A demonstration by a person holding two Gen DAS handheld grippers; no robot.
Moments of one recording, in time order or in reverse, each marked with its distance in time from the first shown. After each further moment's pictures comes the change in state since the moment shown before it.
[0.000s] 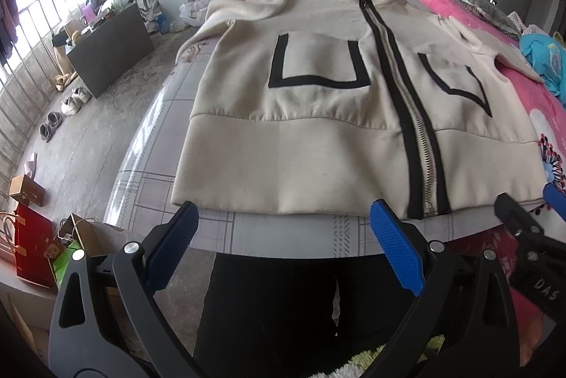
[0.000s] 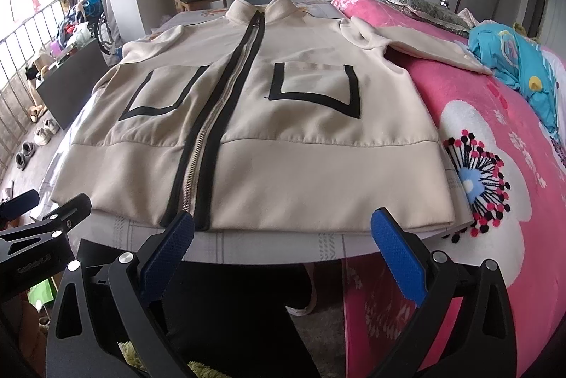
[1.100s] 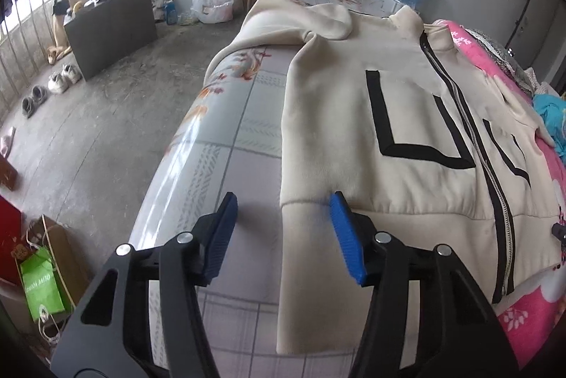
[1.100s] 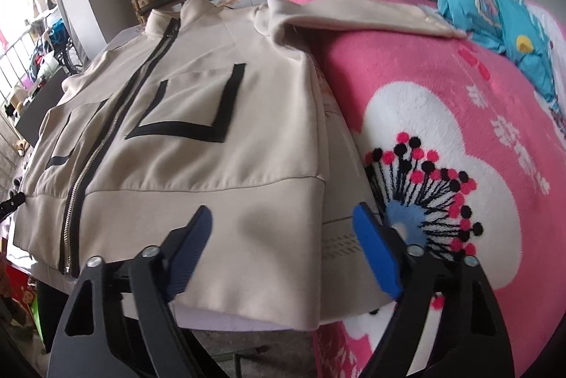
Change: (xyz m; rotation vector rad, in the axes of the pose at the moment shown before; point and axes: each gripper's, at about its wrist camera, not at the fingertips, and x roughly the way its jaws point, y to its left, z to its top) left arm 0.085 0.113 0.053 -0.138 -0.069 -0.091; right arm 0.067 -0.138 0.031 0.145 0.054 -0.008
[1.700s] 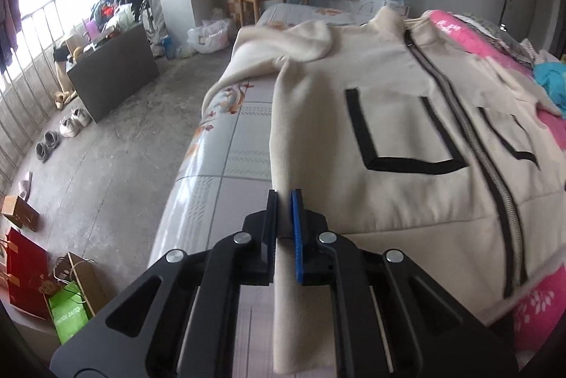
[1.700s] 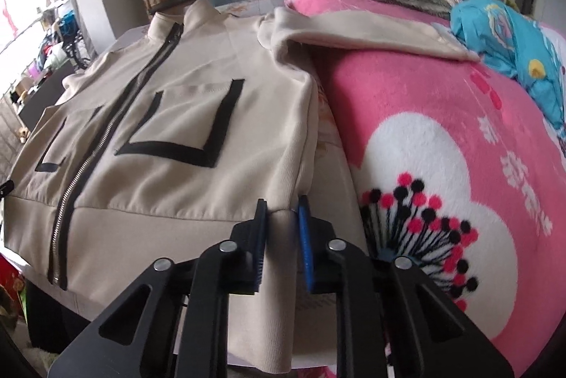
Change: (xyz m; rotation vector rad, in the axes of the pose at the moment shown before) left arm -0.031 -0.036 0.000 0.141 -0.070 0.075; right arm 0.002 -0.003 0.020 -0.110 -0.062 0.002
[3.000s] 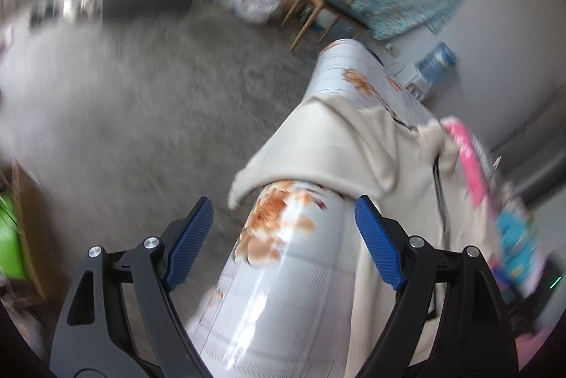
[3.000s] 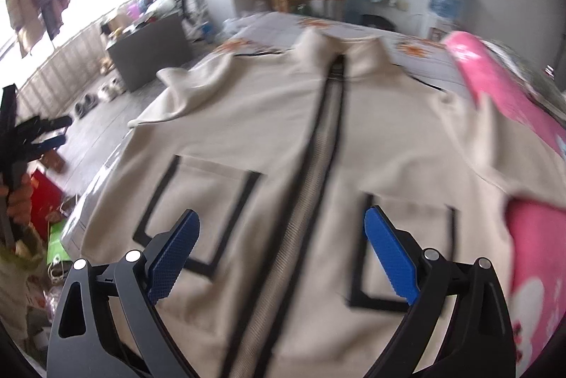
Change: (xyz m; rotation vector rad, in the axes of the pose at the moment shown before) left arm 0.046 0.205 0.053 -0.608 0.074 -0.255; right arm 0.011 0.229 0.083 -0.370 0.058 0.320
